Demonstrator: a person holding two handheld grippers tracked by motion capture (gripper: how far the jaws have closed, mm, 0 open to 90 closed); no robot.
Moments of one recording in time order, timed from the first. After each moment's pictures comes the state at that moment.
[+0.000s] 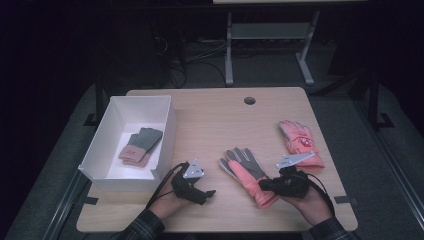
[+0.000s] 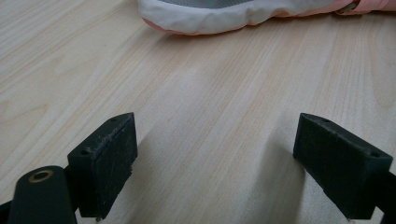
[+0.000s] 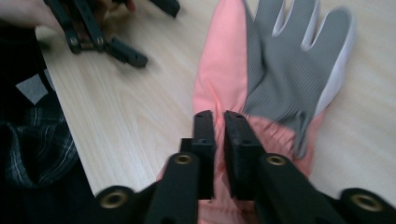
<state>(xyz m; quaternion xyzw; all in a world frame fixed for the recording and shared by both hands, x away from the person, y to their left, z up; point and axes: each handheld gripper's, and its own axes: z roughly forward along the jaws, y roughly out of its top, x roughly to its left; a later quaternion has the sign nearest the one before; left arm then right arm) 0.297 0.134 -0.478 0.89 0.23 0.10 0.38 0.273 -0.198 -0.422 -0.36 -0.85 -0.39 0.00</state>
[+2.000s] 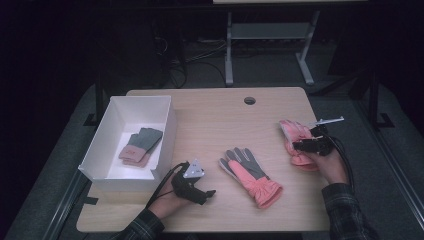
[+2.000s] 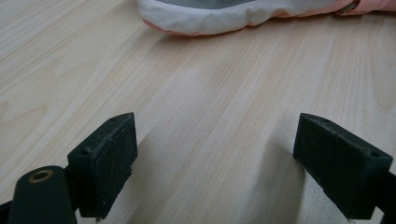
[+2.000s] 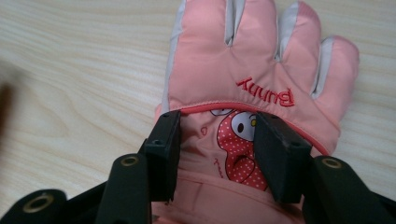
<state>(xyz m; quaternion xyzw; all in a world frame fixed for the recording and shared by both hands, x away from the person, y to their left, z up) 0.298 0.134 -0.478 0.89 0.23 0.10 0.38 0.397 -0.309 -0.448 -0.56 -0.76 -0.31 -0.11</state>
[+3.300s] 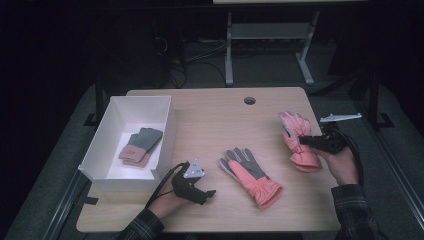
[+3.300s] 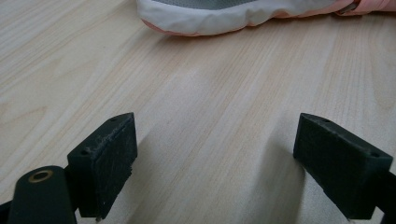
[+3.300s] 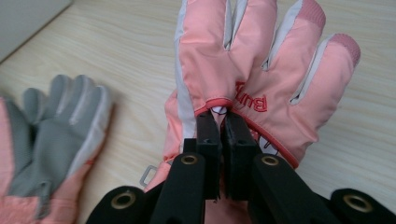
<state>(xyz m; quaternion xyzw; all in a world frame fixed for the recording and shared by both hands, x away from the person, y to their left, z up) 0.298 0.134 -0.477 0.89 0.23 0.10 0.38 0.369 -0.314 -0.399 -0.50 -0.77 -0.39 -0.10</state>
